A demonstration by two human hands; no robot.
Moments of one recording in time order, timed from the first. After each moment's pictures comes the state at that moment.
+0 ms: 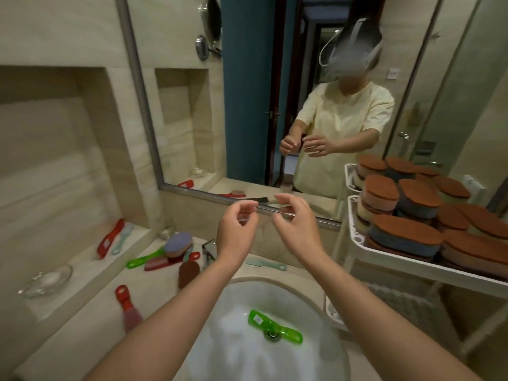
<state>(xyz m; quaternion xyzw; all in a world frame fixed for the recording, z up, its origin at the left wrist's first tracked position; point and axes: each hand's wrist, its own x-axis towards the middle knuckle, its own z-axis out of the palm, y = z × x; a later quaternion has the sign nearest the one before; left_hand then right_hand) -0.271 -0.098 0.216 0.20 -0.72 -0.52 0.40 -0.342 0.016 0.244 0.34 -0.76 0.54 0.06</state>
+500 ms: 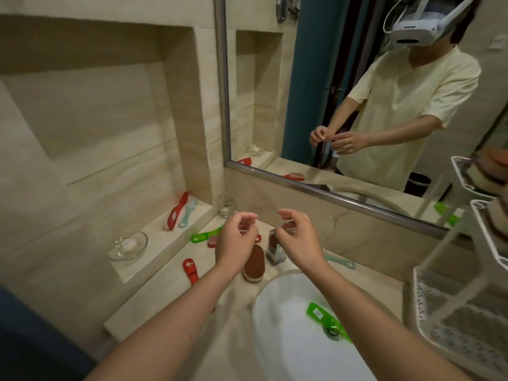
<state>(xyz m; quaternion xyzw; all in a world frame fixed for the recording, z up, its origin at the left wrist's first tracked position) -0.175 -0.250 0.138 0.33 -0.72 -0.49 0.37 -0.276 -0.139 0.165 0.37 -0.78 0.50 -0.08</state>
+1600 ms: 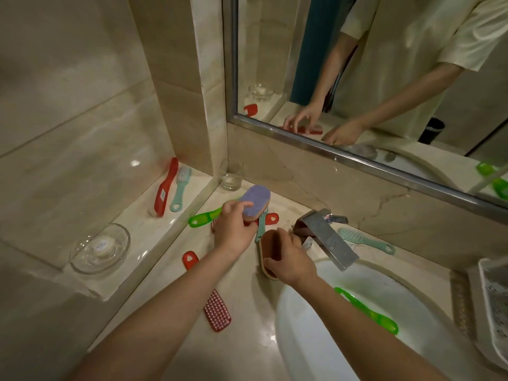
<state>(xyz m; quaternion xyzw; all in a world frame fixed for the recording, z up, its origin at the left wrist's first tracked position) -0.219 -0.386 0.028 0.38 -0.83 -0.38 0.16 -0.288 -0.244 0.023 0.32 -0.90 0.17 -0.25</state>
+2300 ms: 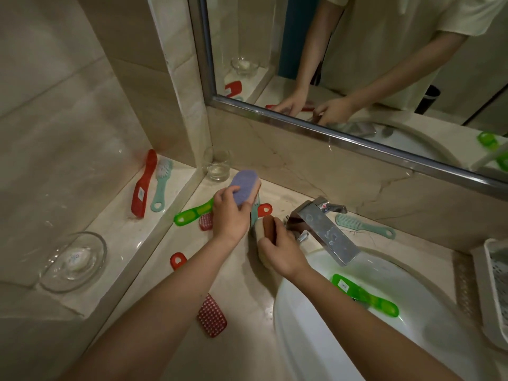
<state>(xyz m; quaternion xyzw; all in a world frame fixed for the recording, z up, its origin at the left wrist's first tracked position) -0.263 -0.400 0.000 0.43 -0.78 -0.41 0.18 -0.298 -0.258 0.010 0.21 -0.86 0.31 -0.34</state>
